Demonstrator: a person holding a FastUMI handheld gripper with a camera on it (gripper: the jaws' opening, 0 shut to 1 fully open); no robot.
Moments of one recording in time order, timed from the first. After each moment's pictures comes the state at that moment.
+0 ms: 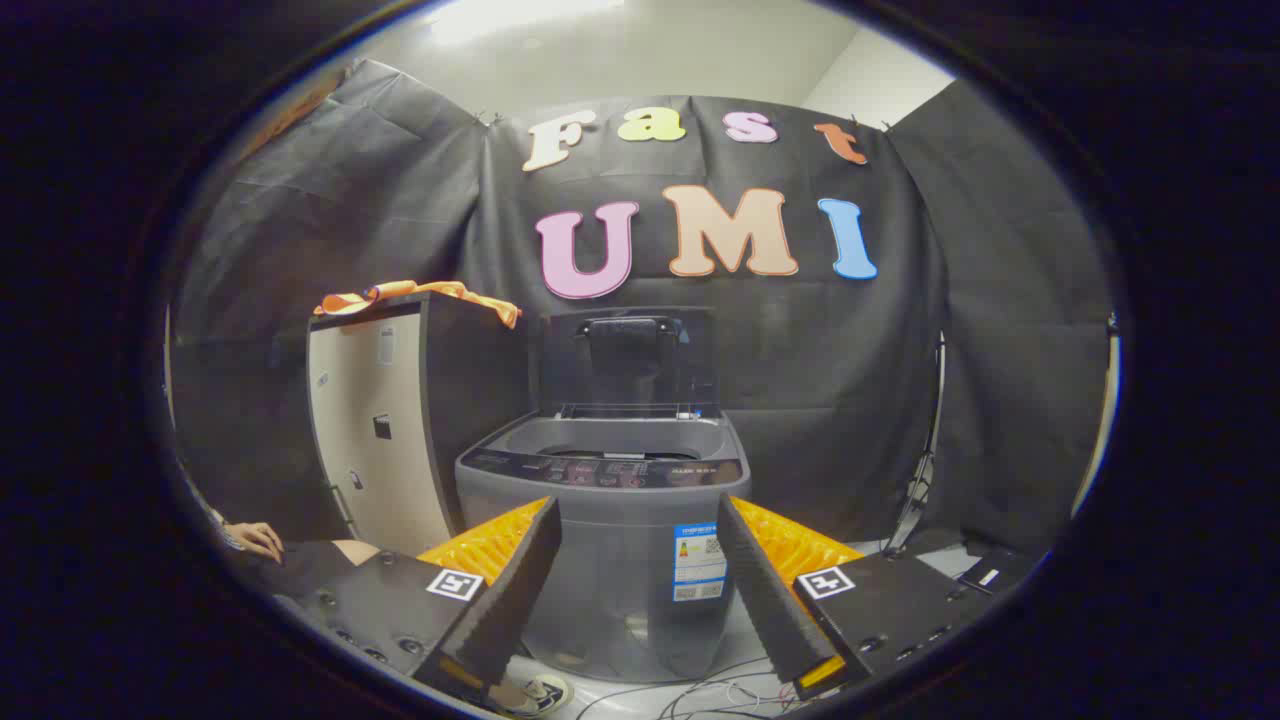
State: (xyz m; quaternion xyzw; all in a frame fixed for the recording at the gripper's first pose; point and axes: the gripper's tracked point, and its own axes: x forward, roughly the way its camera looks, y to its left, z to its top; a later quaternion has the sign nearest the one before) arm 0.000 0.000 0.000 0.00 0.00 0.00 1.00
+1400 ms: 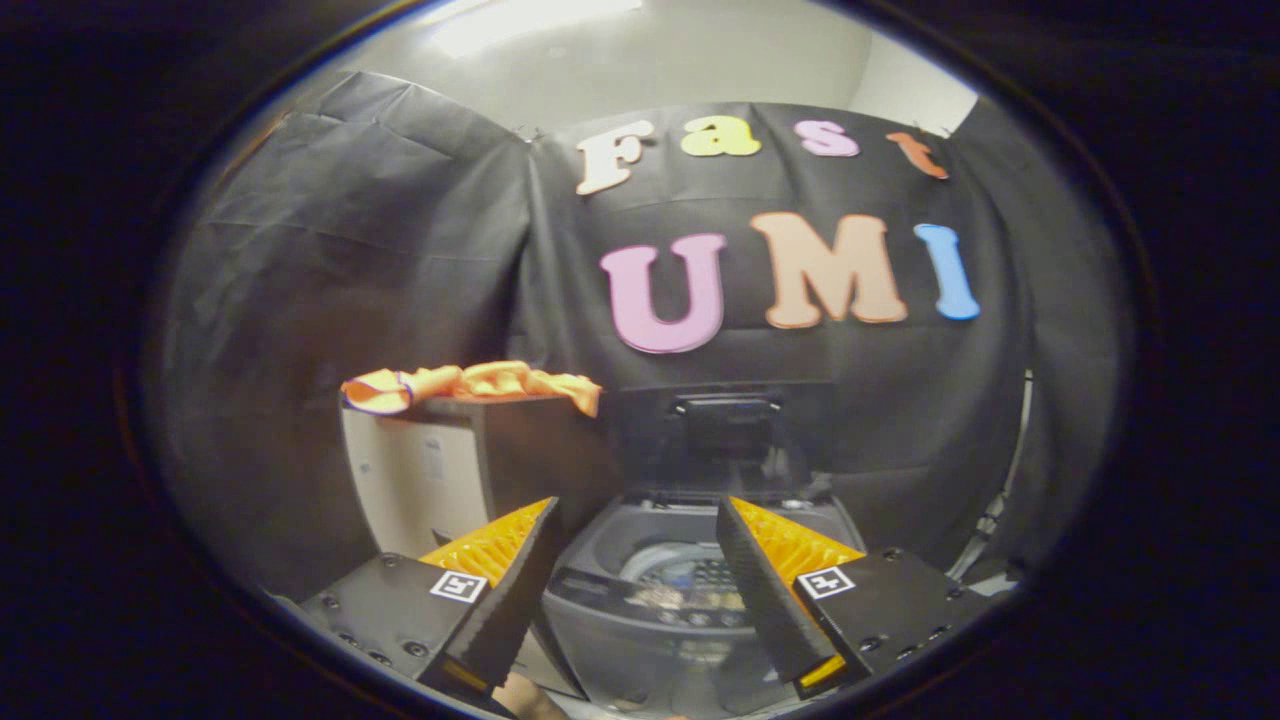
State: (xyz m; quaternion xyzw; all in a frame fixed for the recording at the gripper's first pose) arm 0.135 0.154 0.155 0.01 -0.03 0.13 0.99
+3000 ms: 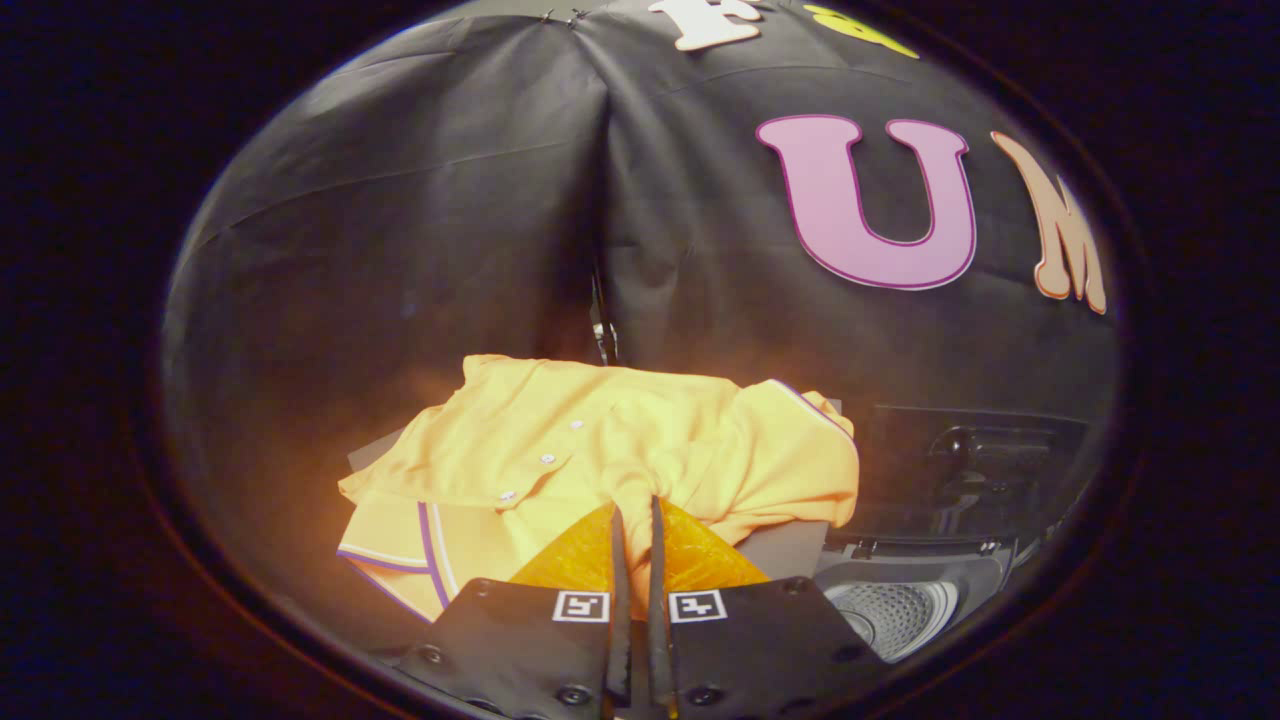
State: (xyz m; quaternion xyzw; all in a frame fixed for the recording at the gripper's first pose) arm 0.319 0.368 0.191 0.01 0.18 0.23 0.96
